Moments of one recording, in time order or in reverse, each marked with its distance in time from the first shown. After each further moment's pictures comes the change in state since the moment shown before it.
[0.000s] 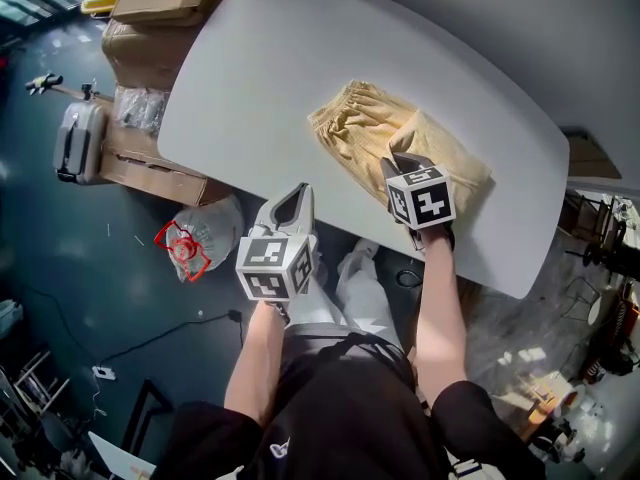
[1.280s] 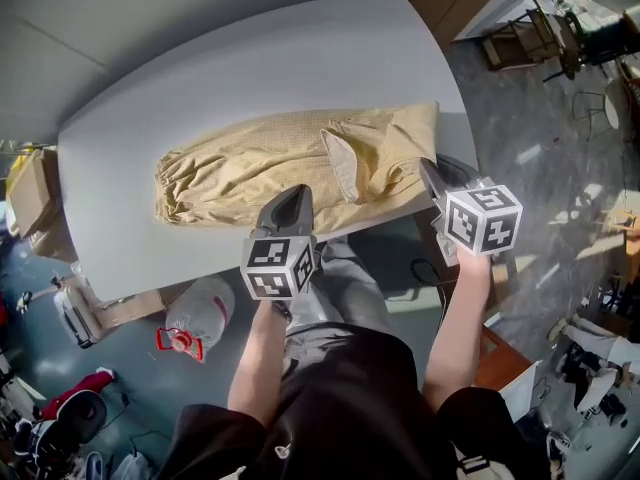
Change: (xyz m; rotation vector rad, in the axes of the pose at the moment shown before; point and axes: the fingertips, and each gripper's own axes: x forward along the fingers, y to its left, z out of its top) left arm 0.119 -0.333 -0.114 0.426 0.277 -0.458; right arm -0.285 -0.233 -0.283 0.705 -0.341 -0.349
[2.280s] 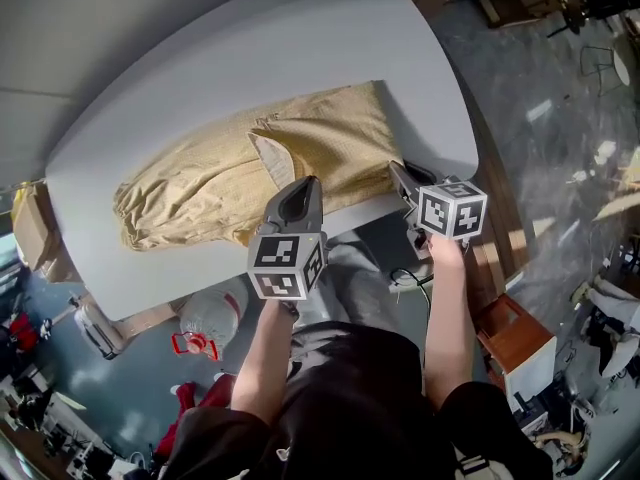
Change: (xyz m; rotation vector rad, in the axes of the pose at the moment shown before) left arm 0.076 -0.045 -0.007 0.081 0.092 -0.054; right arm 0.083 -0.049 -0.099 0.317 0.047 0.114
